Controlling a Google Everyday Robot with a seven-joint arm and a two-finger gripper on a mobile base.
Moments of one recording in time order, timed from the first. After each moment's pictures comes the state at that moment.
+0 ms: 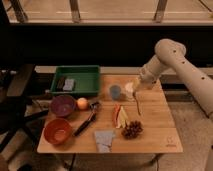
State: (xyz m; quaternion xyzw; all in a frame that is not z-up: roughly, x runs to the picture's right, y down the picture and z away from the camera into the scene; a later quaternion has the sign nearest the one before) arm 0.165 -0.013 0.733 -0.39 0.03 0.63 0.67
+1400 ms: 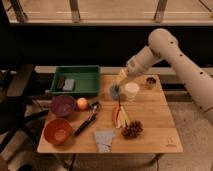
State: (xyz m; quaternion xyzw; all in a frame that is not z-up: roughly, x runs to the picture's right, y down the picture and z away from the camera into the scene) arm 0.065 -0.033 0.681 -0.45 -0.09 0.58 0.67
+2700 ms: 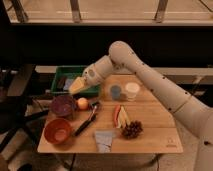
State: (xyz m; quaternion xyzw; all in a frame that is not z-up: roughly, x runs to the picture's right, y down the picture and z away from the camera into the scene) arm -0.127 0.000 0.626 -0.55 -0.24 0.45 0.66
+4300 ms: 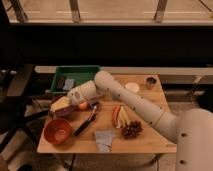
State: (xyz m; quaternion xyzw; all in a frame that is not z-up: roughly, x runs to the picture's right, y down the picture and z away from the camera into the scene) arm -0.221 0.081 0.676 -0.59 -0.36 0.41 0.59
